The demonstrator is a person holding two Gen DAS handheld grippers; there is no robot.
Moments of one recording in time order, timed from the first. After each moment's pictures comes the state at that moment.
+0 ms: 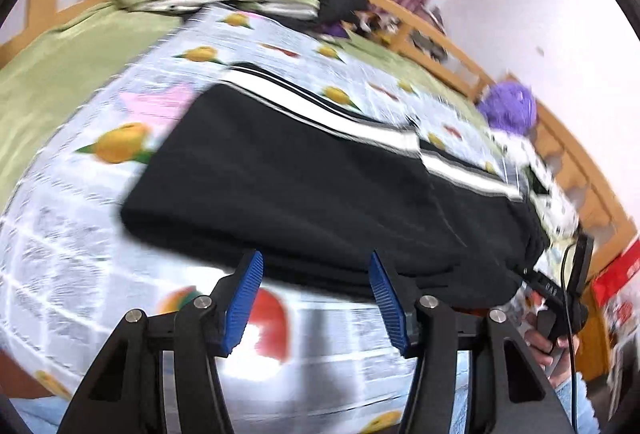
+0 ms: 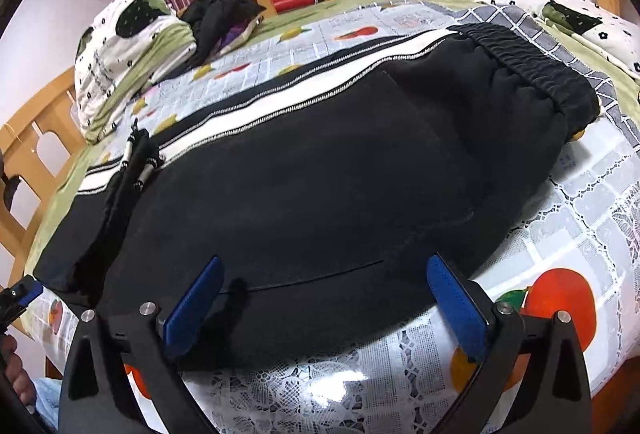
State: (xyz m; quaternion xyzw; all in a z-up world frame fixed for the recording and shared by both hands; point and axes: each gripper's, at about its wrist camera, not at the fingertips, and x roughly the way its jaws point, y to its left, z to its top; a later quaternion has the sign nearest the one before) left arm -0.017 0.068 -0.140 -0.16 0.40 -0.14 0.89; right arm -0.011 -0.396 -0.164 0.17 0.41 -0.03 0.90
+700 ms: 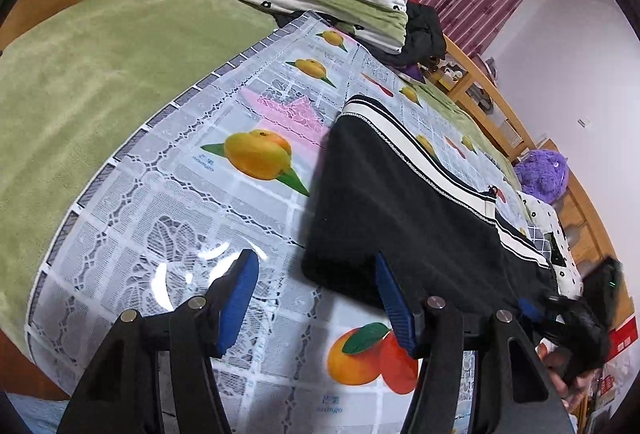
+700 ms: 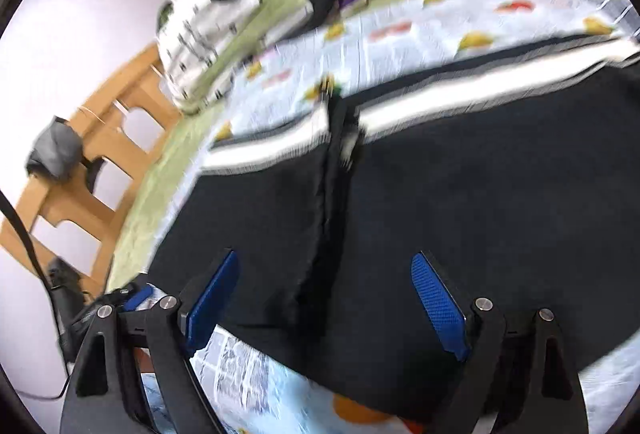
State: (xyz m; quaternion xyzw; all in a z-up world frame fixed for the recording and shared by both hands) left arm 0.002 0.167 -0.167 -0.24 0.39 -0.07 0.88; right arm 0.042 -0.245 -0.137 0.23 0.44 0.14 0.85
